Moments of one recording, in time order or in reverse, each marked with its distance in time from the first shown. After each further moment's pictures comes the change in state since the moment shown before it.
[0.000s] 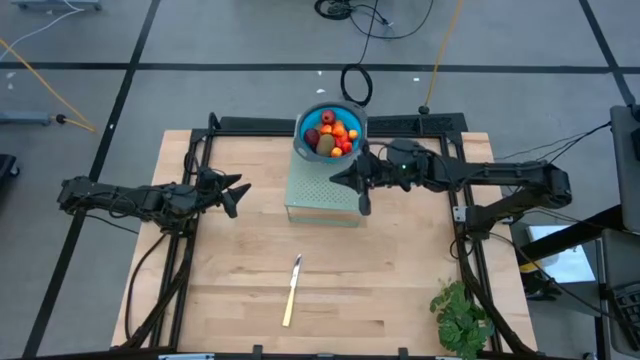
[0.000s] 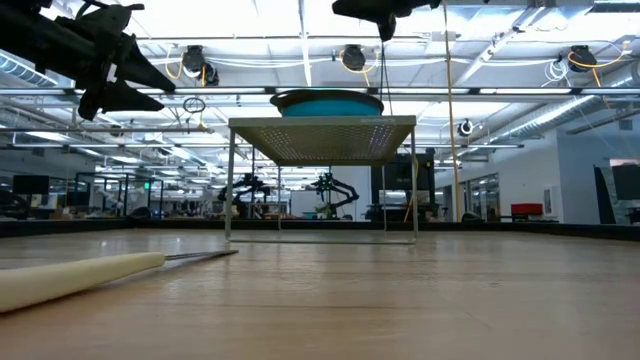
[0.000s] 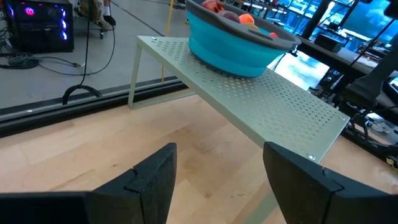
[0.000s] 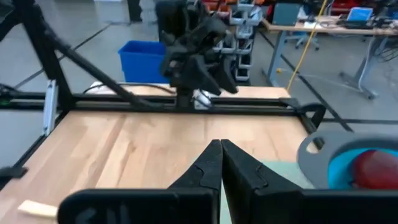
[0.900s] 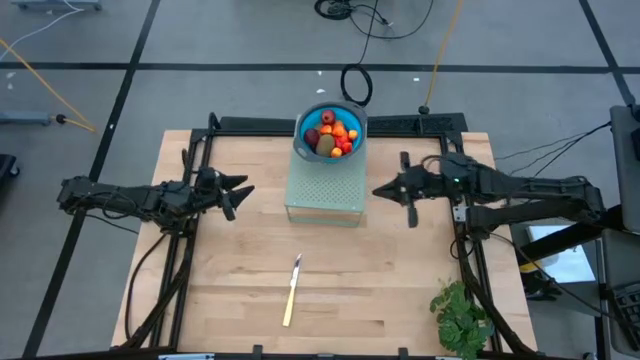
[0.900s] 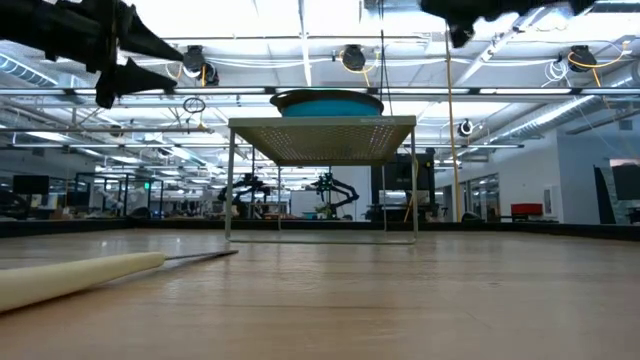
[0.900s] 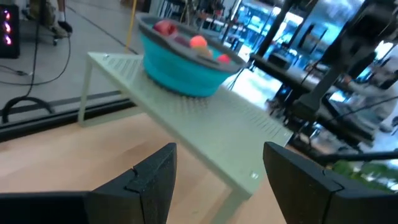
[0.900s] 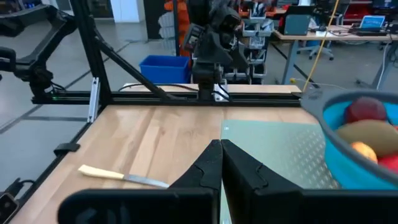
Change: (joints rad) left arm 0.000 0.013 0.000 0.176 0.115 0.055; right arm 0.018 -0.449 -0.353 -0.039 -0.057 0.045
